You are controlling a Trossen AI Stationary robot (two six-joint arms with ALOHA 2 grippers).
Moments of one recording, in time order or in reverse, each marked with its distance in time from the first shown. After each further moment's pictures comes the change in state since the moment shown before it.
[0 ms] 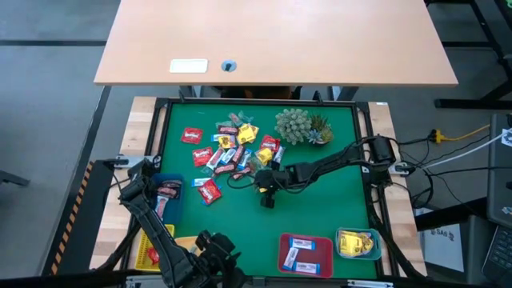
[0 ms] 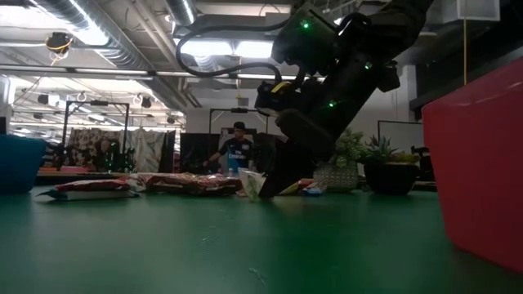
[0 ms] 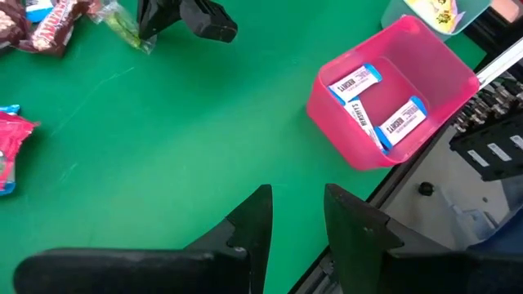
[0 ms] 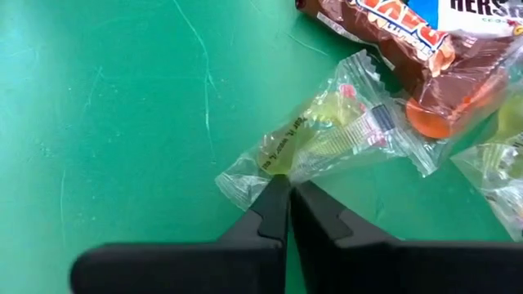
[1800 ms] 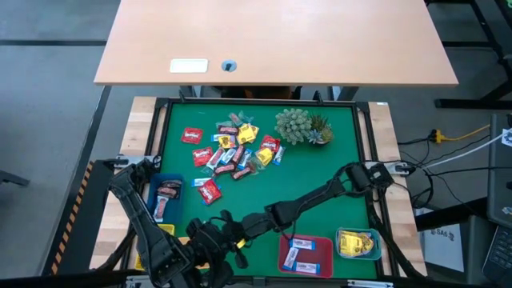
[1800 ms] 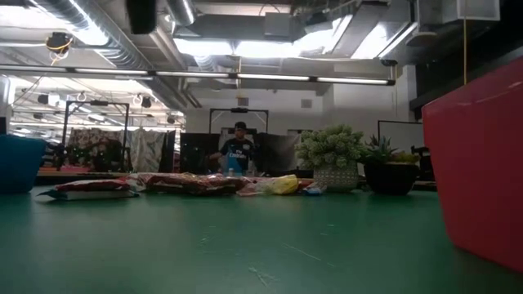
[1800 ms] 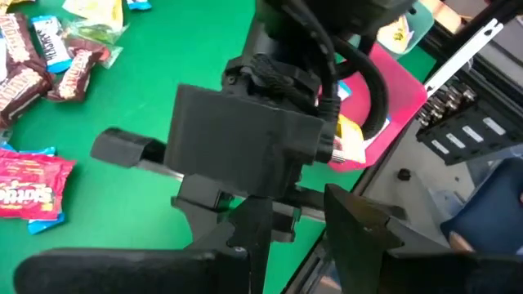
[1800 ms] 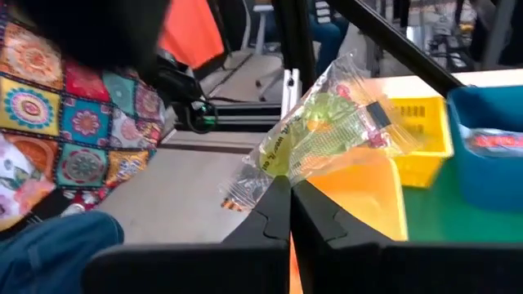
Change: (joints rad) left arm -0.009 -0.156 0.000 -0.049 0.000 0.130; right arm 0.275 0.311 0.619 0.432 -0.186 0.007
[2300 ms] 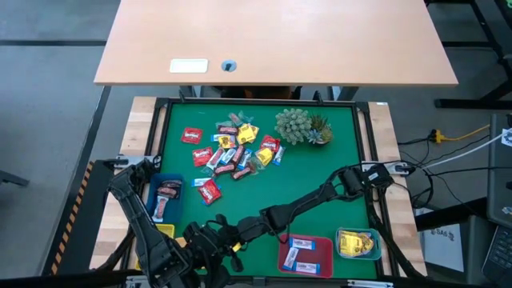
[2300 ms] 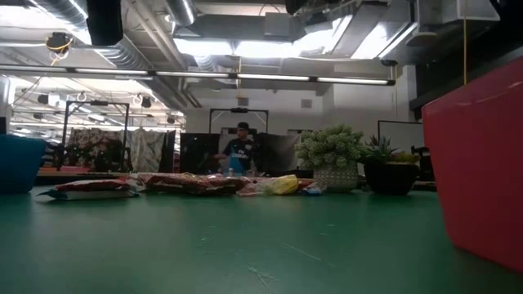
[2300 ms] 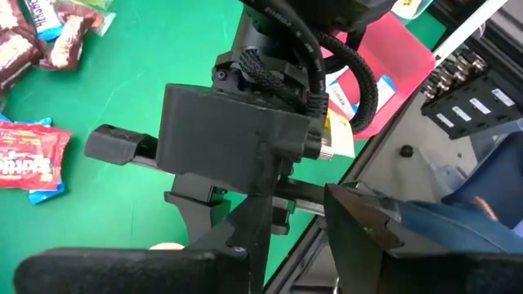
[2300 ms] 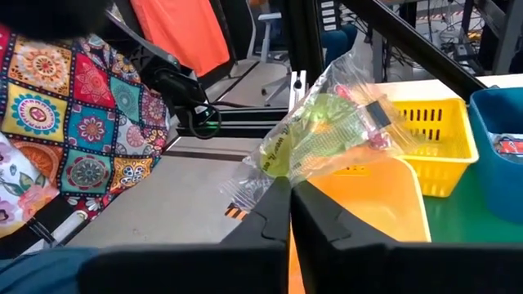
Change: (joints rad) left arm -0.006 0.001 -0.001 -0.001 0.057 -0.010; right arm 0.002 0.098 0.073 0.037 0.000 -0.002
